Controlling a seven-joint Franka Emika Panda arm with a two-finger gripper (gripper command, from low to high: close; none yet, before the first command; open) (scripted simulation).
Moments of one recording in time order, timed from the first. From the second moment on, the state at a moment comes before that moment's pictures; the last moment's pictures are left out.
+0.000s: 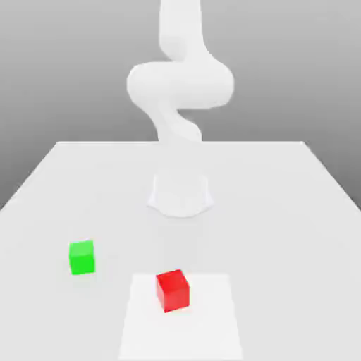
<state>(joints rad) 0.02 -0.72 -0.03 -2.35 0.01 2.35 0.75</state>
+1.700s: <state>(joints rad) -0.16 -0.19 -0.25 -2.86 -0.14 2.69 0.49</state>
